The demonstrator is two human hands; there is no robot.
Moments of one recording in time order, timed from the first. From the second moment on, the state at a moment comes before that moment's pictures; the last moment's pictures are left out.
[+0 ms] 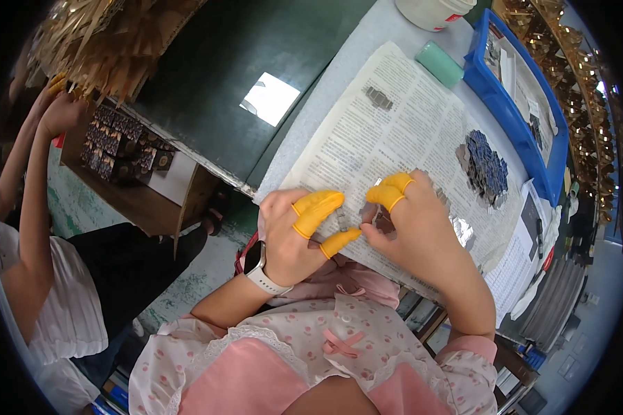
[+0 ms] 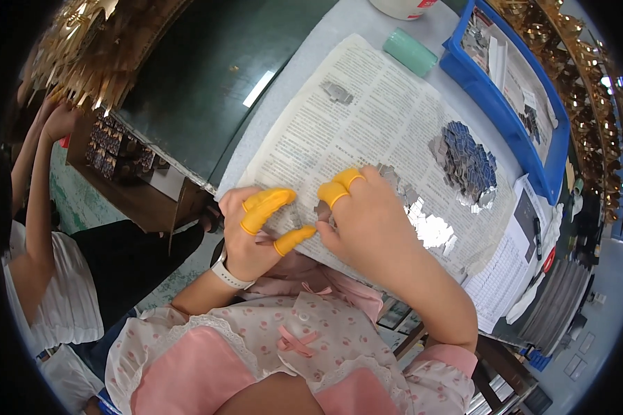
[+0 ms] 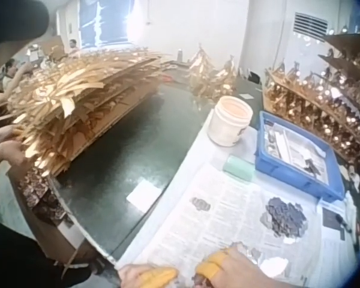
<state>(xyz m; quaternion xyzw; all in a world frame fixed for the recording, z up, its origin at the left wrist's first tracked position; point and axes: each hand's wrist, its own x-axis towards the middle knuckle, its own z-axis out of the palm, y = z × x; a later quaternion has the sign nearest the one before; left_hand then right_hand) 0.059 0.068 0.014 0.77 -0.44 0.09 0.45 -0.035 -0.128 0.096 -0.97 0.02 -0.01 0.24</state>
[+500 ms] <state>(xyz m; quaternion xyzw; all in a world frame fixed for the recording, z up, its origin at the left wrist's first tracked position) 0.060 0.070 0.011 0.76 -0.43 0.08 0.47 -0.028 -0.151 0.088 -0.90 0.02 -0.01 0.43</state>
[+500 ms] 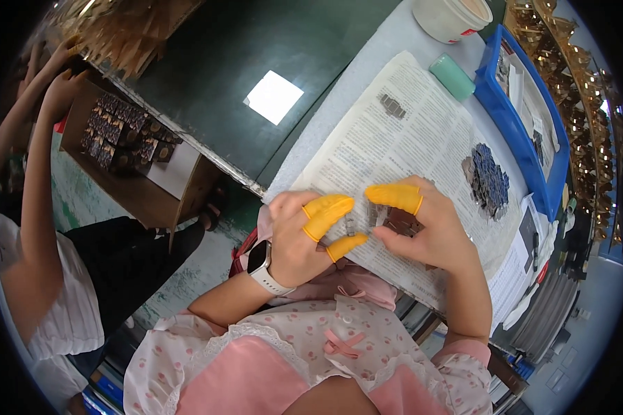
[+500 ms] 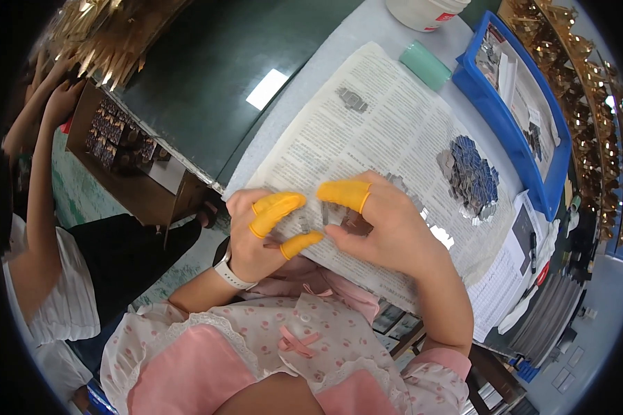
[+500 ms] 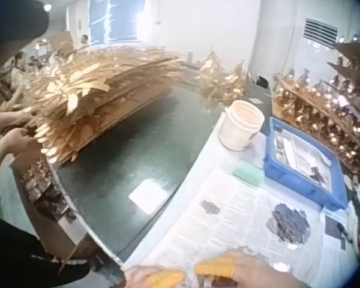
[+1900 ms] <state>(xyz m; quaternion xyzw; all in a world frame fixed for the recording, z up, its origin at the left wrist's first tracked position) 0.060 0.066 0.015 0.77 -0.44 0.08 0.46 -0.048 -0.145 0.079 -0.99 0.06 -0.10 0.12</state>
